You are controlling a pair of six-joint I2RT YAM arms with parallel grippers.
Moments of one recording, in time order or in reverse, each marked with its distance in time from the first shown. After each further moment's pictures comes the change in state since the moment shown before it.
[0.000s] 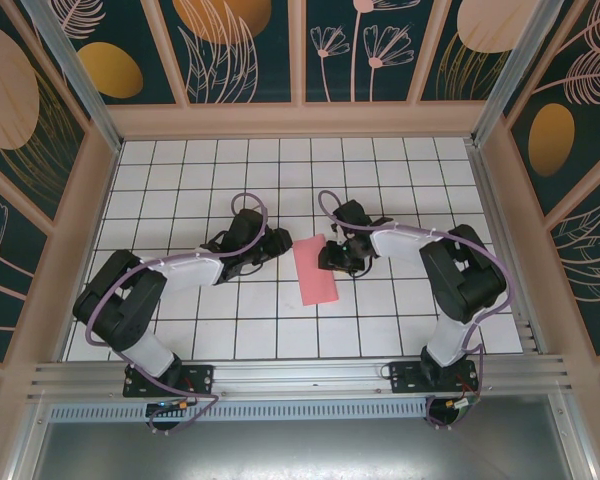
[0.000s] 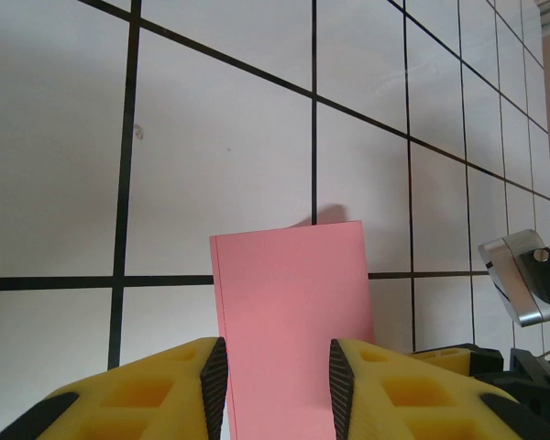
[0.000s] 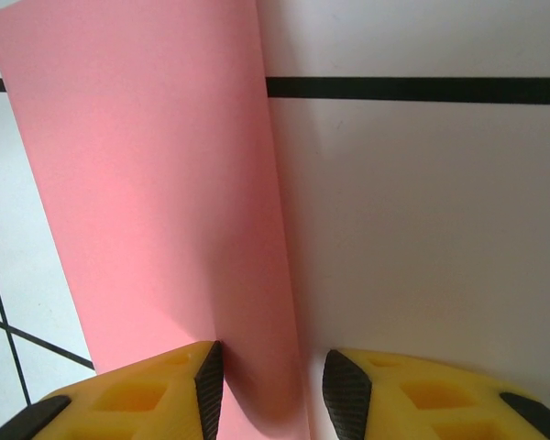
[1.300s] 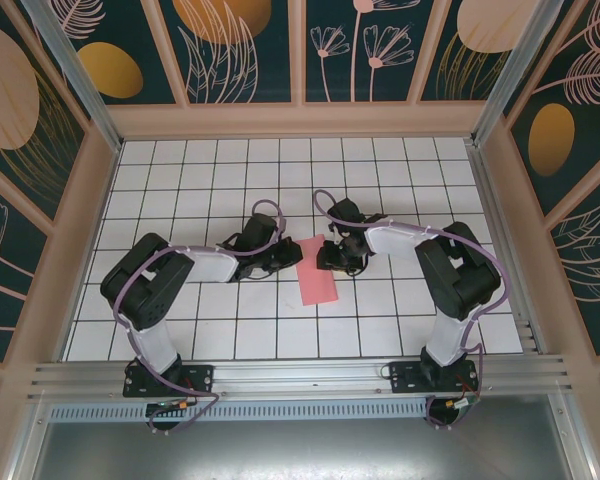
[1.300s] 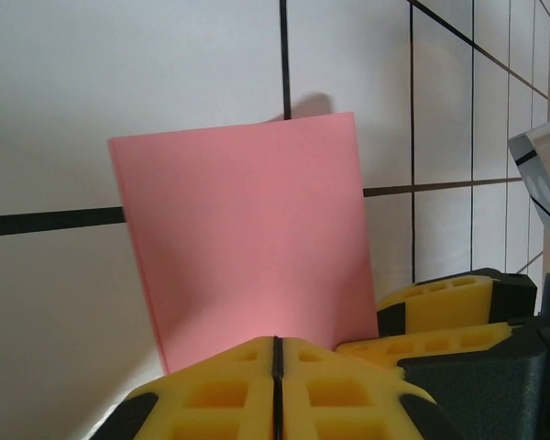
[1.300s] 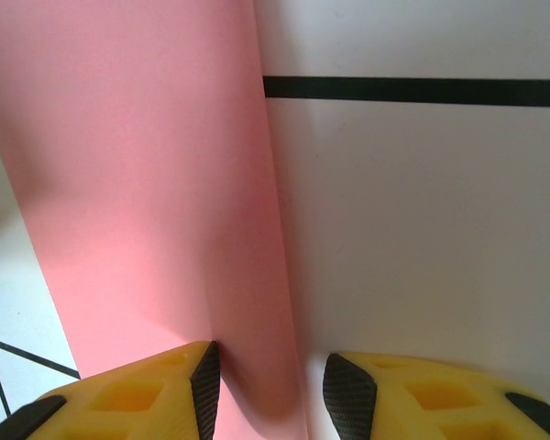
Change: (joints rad) left arm -0.031 0.177 0.047 0.084 0.211 0.008; right arm 0.024 0.032 0.051 -0.068 0.045 0.001
